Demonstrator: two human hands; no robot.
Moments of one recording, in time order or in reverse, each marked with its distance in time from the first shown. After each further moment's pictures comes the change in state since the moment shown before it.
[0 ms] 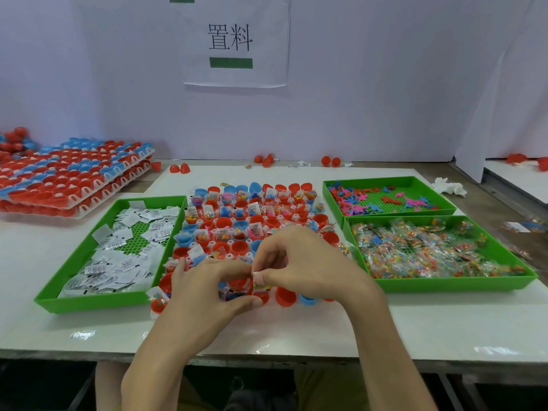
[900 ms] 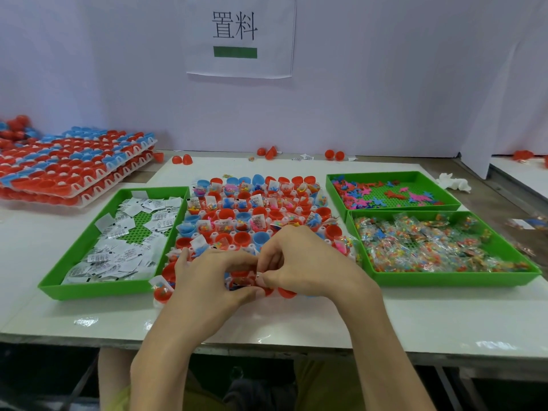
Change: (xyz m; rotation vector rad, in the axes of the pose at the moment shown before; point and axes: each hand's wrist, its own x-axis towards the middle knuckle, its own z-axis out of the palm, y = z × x) left_hand 0.001 -0.002 0.005 0.052 0.007 -0.004; right_hand 0.000 -0.003 0.009 -0.083 -0.060 0.111
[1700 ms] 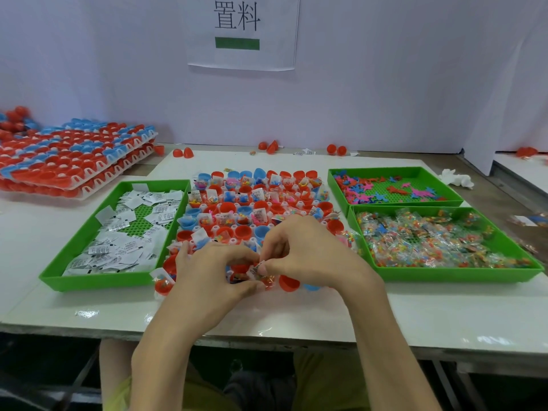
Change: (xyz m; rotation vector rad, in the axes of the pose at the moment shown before) left_hand 0.000 0.000 0.000 0.019 0.010 -0.010; right_hand 0.002 0.003 -0.002 0.011 0.055 -0.029
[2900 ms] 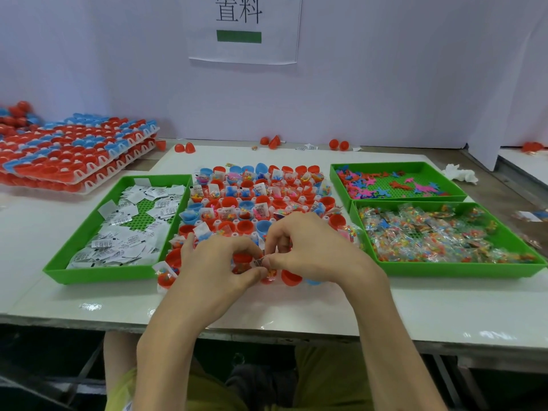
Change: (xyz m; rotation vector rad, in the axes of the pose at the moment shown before) left_hand 0.000 0.009 -0.003 -0.018 0.029 -0.028; right_hand -0.001 0.001 -0.002 -0.111 -0.019 0.015
